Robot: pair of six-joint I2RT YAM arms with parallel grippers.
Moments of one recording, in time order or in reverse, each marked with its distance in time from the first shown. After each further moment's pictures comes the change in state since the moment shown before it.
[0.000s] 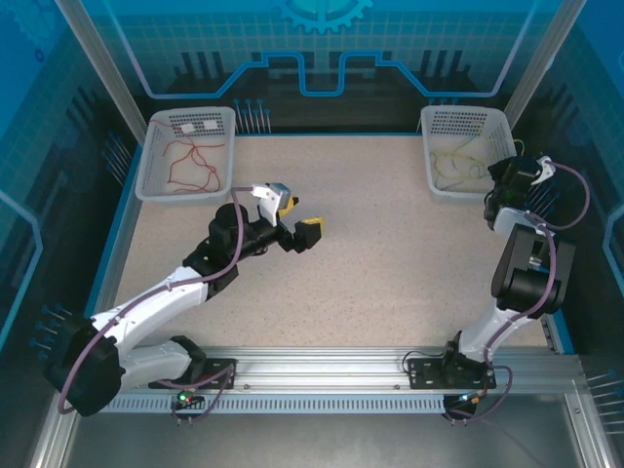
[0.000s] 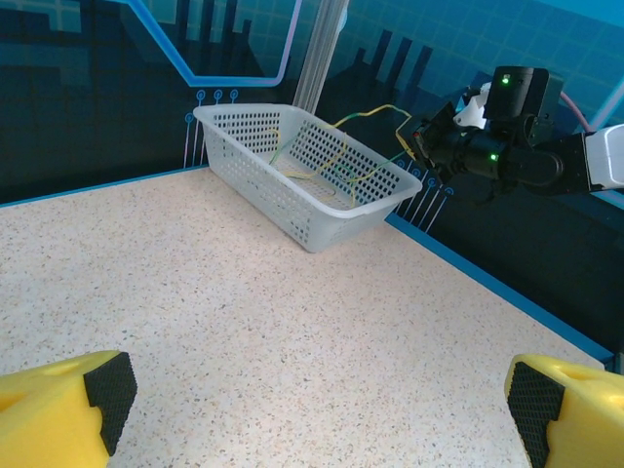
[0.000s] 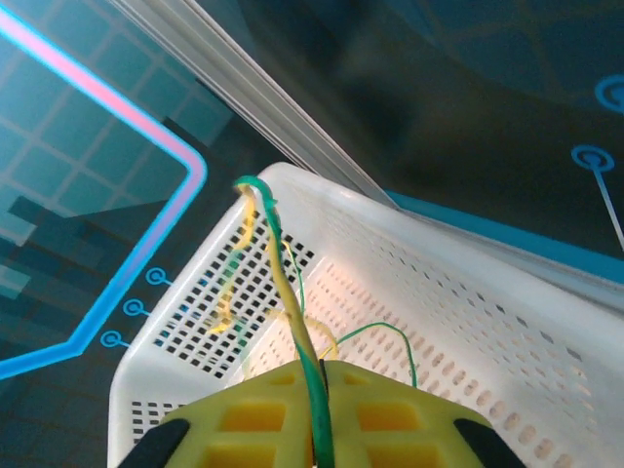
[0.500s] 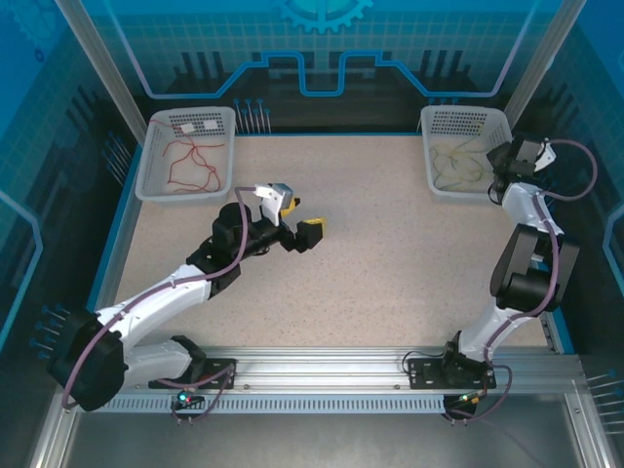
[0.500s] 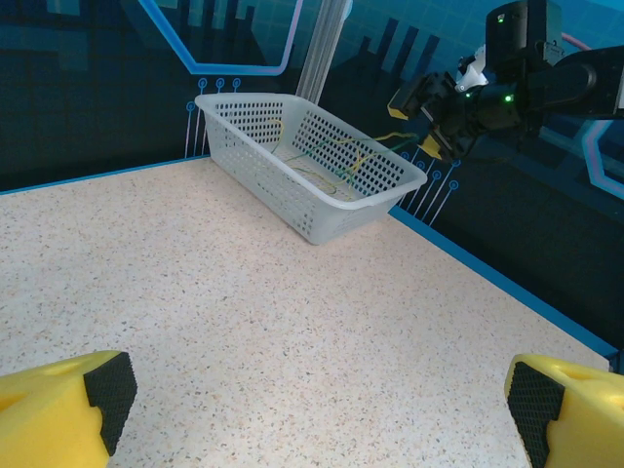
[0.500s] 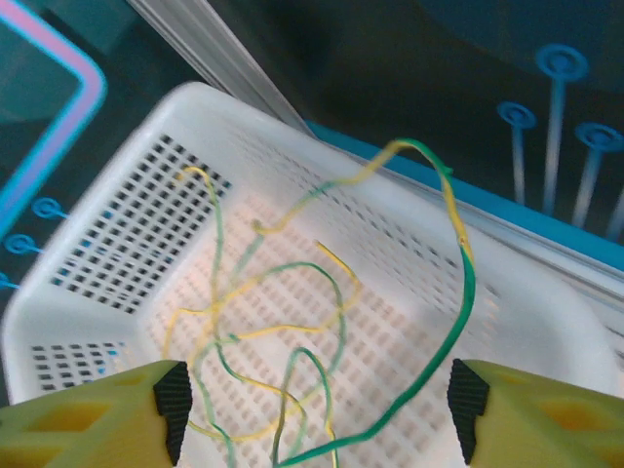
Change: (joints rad) left arm 0.000 0.031 0.000 0.014 0.000 -0.003; right arm 0.034 -0.016 0.284 -0.626 0.077 -0.077
